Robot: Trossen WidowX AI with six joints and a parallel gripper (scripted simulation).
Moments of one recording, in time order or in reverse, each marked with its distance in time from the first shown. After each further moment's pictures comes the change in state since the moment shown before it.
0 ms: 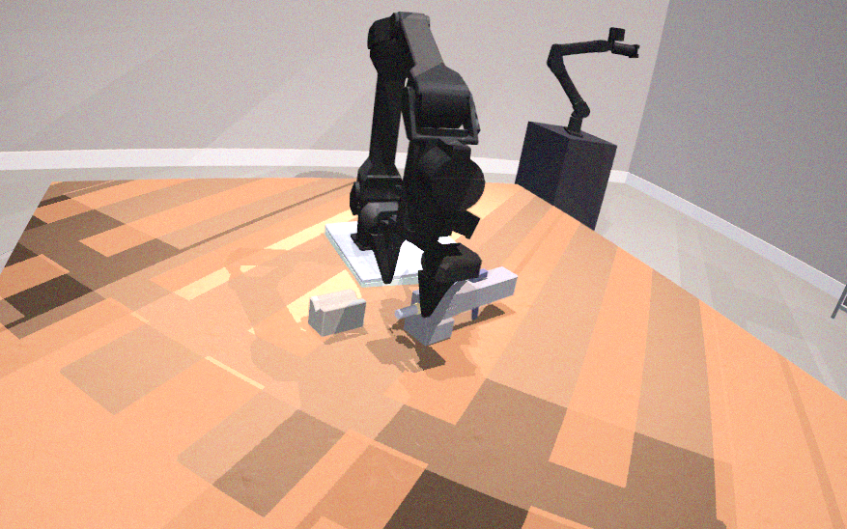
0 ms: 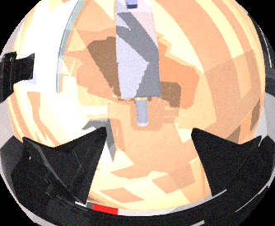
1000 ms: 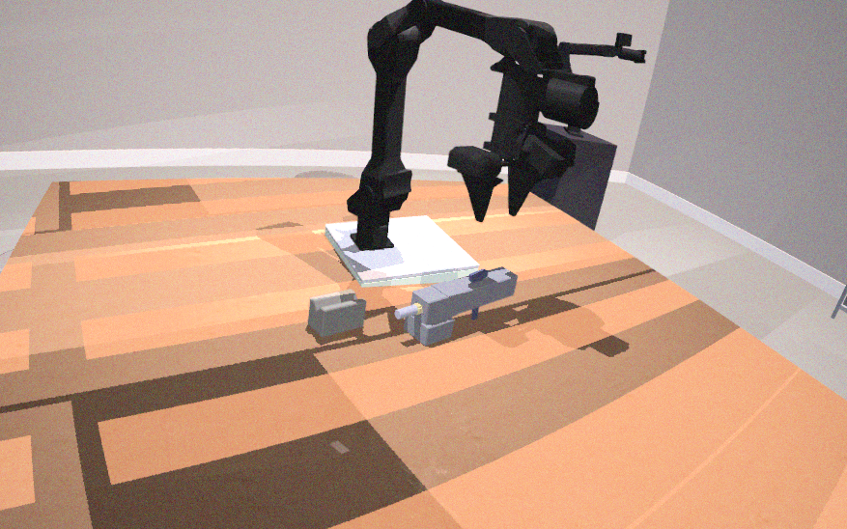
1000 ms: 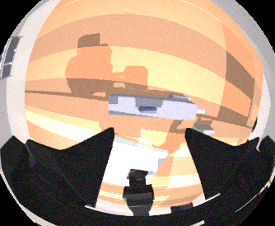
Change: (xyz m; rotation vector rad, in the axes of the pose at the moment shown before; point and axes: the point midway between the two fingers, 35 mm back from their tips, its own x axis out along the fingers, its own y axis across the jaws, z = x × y) arm -0.097 0.017 0.145 1.409 -0.023 0.017
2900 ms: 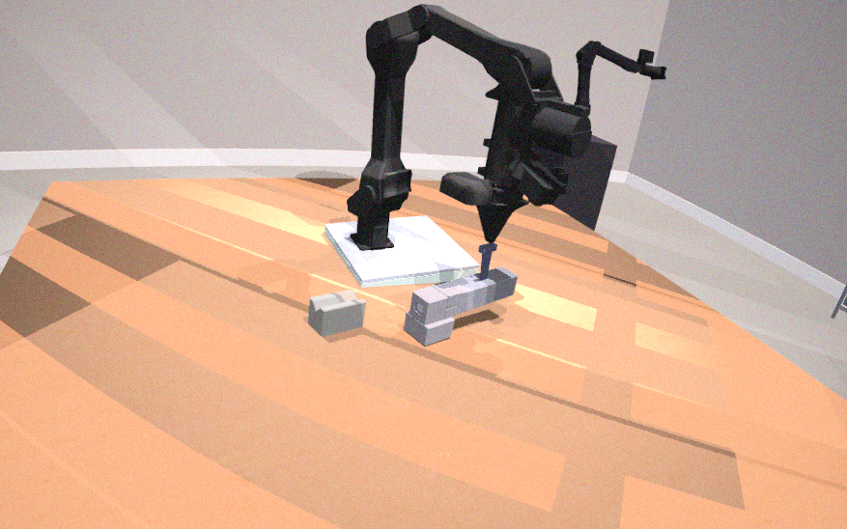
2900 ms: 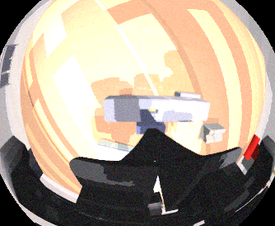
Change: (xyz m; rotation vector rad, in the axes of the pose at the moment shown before) arm 0.038 0.004 -0.005 0.068 0.010 -0.001
